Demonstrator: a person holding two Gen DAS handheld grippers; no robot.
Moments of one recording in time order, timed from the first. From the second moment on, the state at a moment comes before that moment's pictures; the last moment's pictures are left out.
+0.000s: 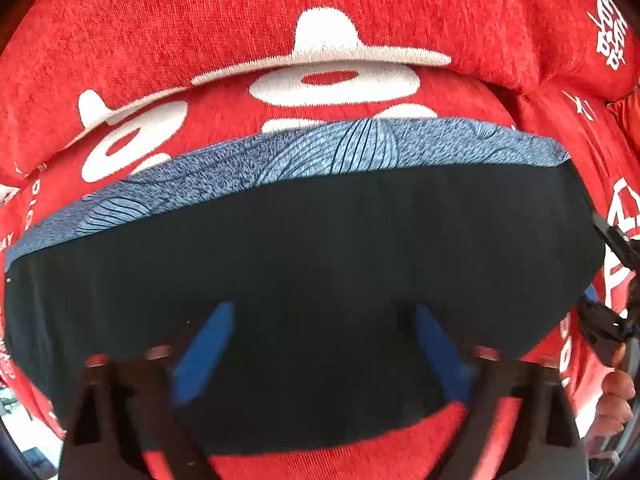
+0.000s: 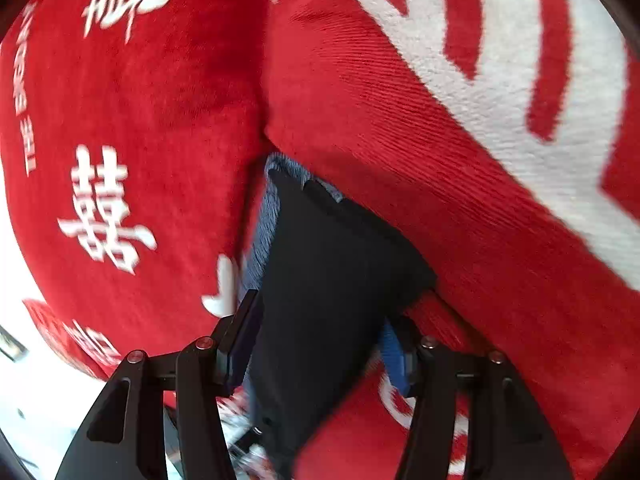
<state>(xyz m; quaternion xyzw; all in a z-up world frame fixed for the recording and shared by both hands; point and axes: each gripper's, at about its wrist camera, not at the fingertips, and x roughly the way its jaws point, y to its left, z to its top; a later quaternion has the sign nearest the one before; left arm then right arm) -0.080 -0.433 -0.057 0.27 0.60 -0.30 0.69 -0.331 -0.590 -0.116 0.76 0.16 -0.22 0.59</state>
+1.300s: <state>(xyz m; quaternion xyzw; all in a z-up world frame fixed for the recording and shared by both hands) 0.028 -0.283 0.002 0.19 0.58 -0.27 0.75 -0.114 -0.421 0.067 0.33 0.44 -0.09 0.83</state>
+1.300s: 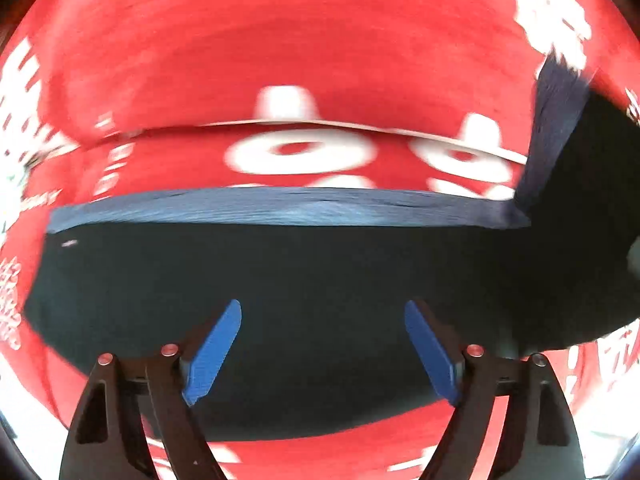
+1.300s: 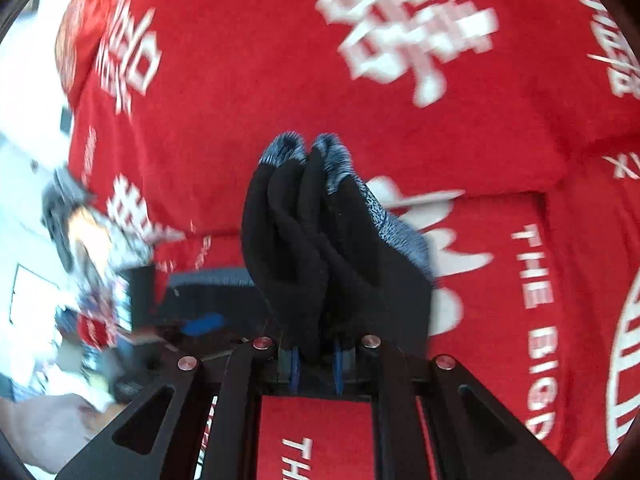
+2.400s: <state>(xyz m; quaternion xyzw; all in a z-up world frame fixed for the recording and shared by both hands) 0.015 -0.281 -0.009 0.11 0.67 -0.39 0.62 -0.151 -0.405 -0.055 0.67 0.37 -0.12 0.63</state>
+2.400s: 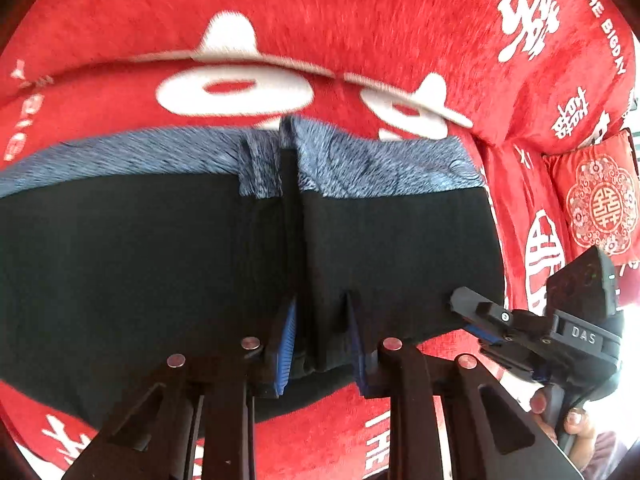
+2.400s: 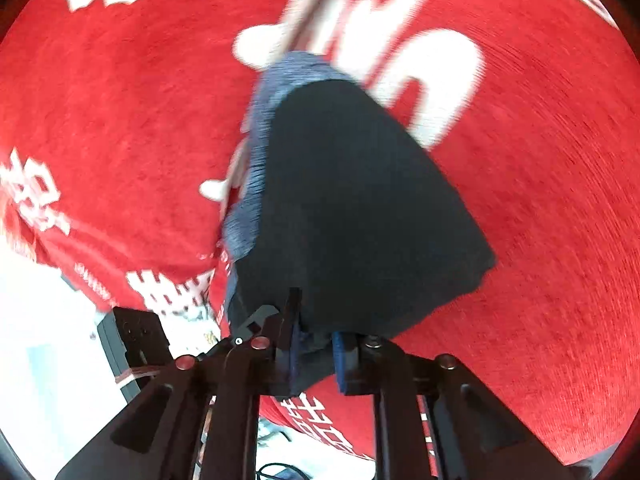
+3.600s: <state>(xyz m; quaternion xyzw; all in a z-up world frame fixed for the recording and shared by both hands) 0.045 -0.198 0.009 0.10 0.65 -0.30 0.69 -0.088 -0.342 -0.098 0.65 0.42 -0.08 0.63</state>
